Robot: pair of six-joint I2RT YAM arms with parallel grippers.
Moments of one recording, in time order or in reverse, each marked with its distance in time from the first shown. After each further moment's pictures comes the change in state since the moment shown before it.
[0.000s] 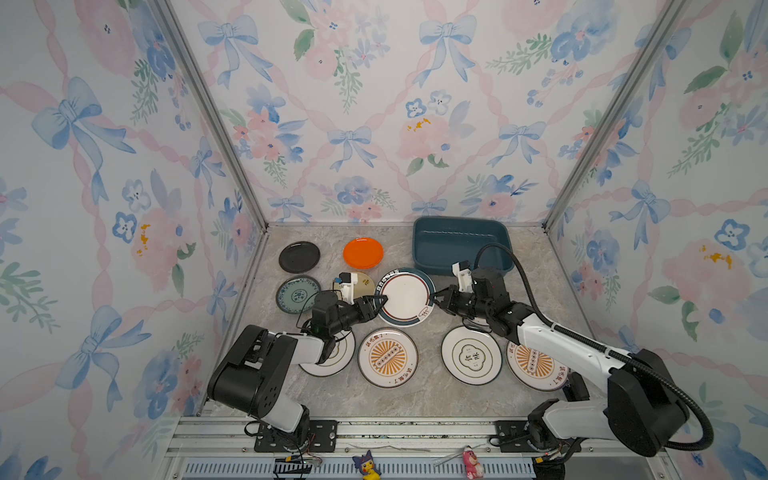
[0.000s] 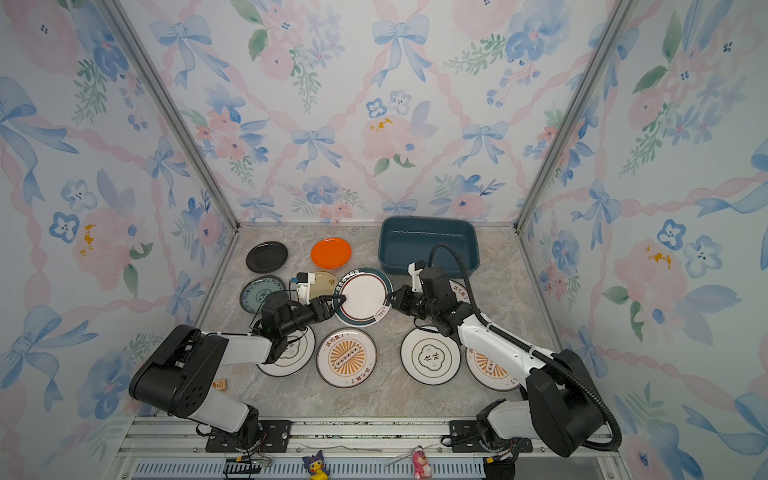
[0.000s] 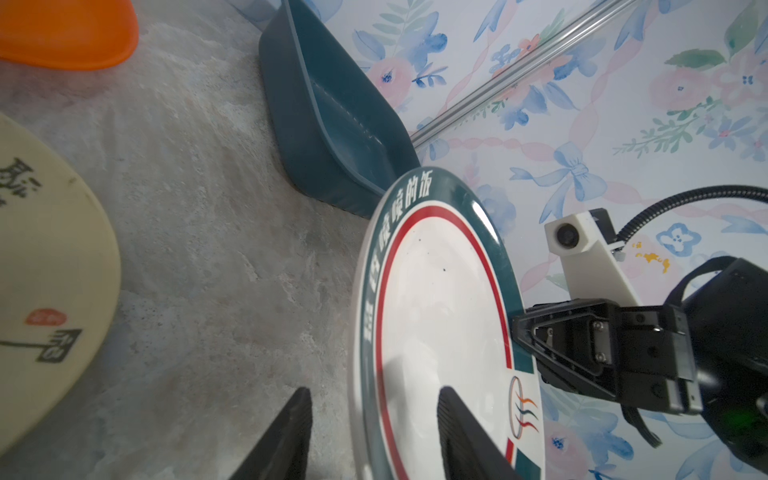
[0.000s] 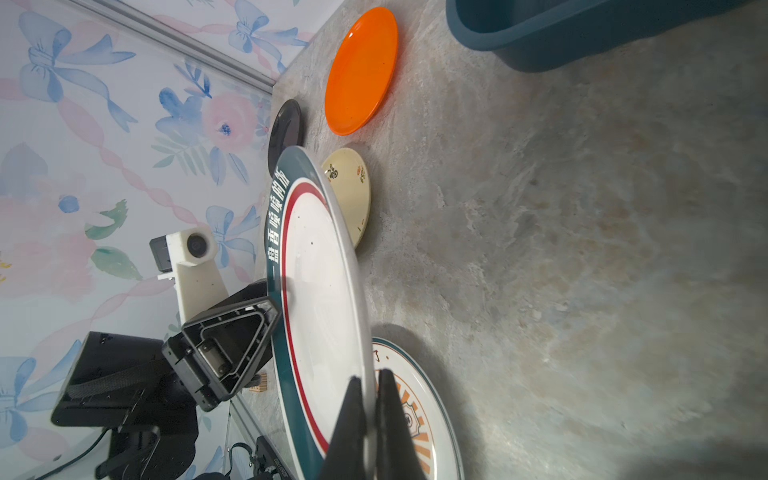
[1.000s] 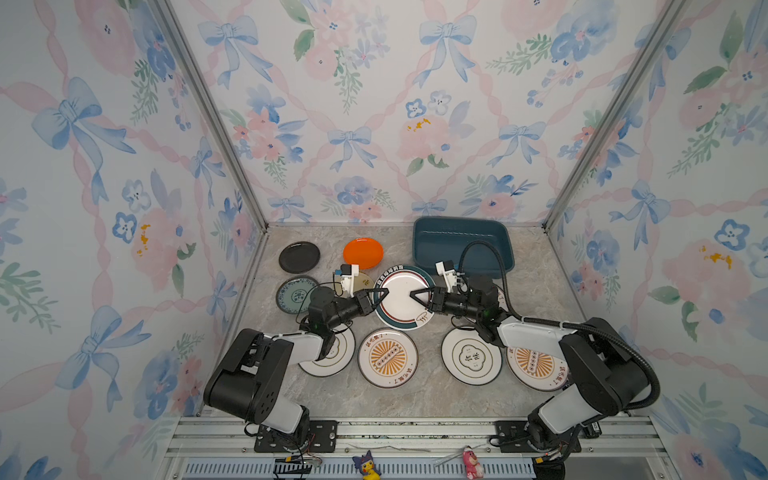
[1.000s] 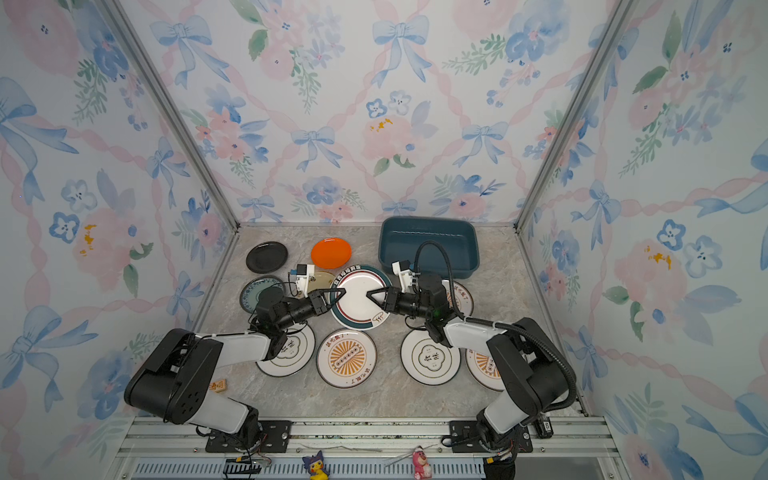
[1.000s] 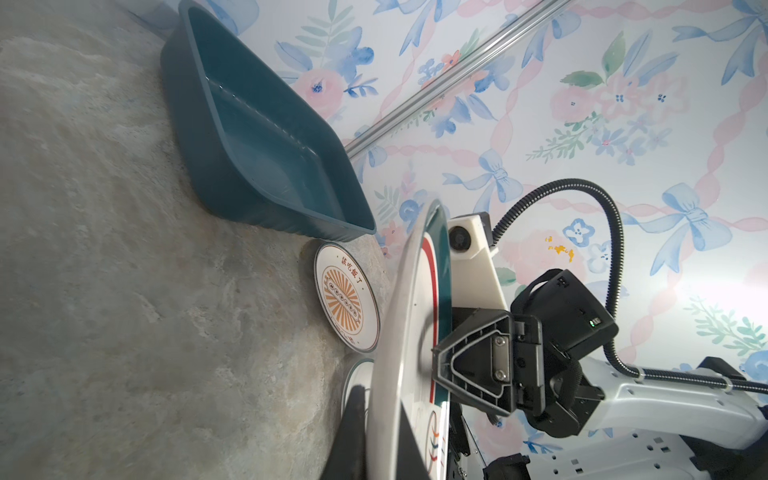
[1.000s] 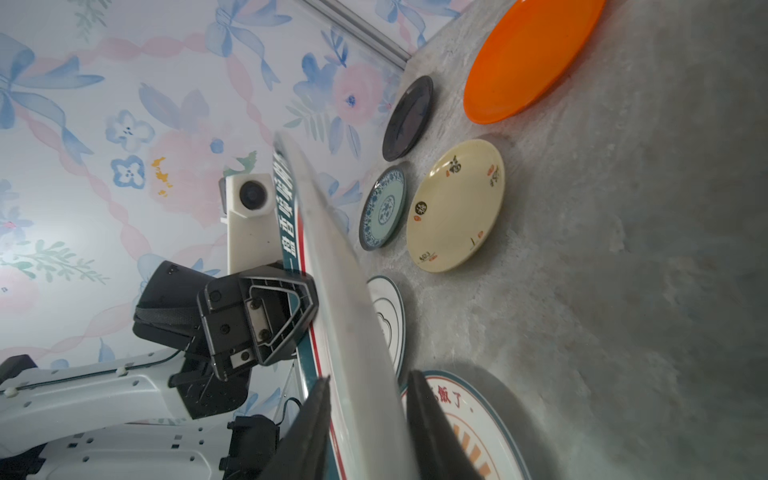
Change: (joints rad) left arm 0.005 -0.039 0.037 0.088 0.108 -0.113; right arm -0.014 0.251 -0.124 0.734 -0.295 0.089
